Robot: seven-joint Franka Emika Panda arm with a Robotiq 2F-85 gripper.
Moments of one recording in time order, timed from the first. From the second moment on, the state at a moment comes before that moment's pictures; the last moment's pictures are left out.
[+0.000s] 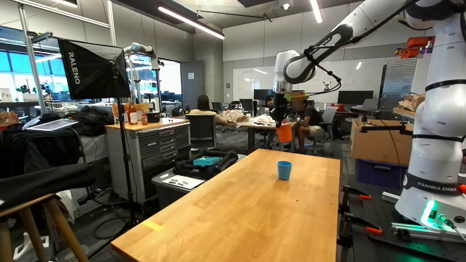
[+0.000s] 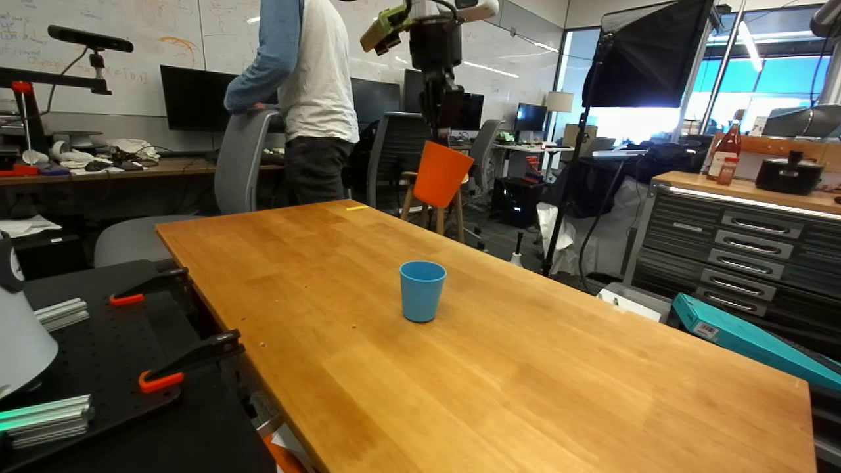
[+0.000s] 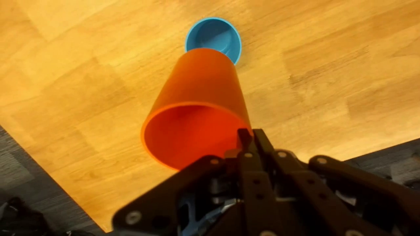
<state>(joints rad) -0.10 -0.03 -0.10 -2.20 -0.15 2.30 0.31</state>
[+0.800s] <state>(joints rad) -0.11 -0.01 -0.10 -2.30 -0.15 2.42 0.27</state>
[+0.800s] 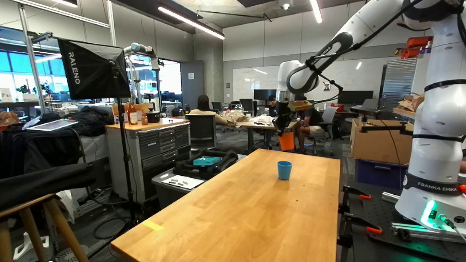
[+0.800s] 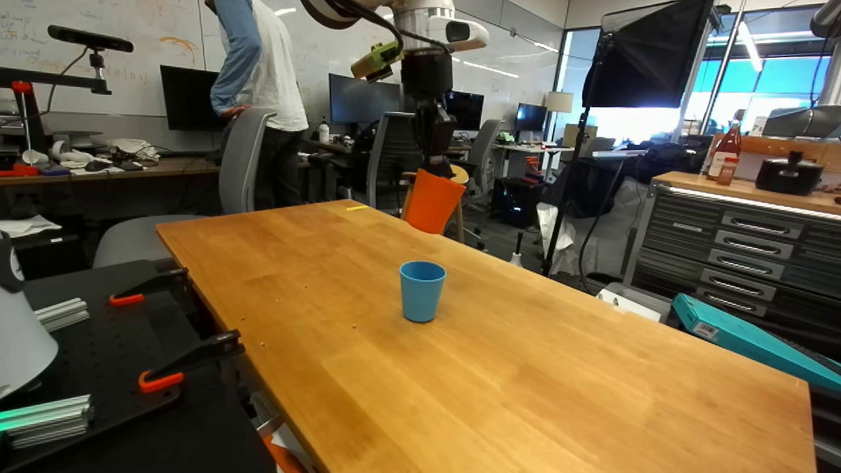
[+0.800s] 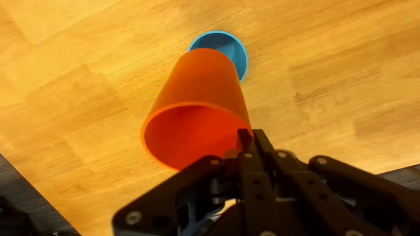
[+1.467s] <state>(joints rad) -0.10 0.09 -0.10 -2.31 -0.15 2.56 0.27</state>
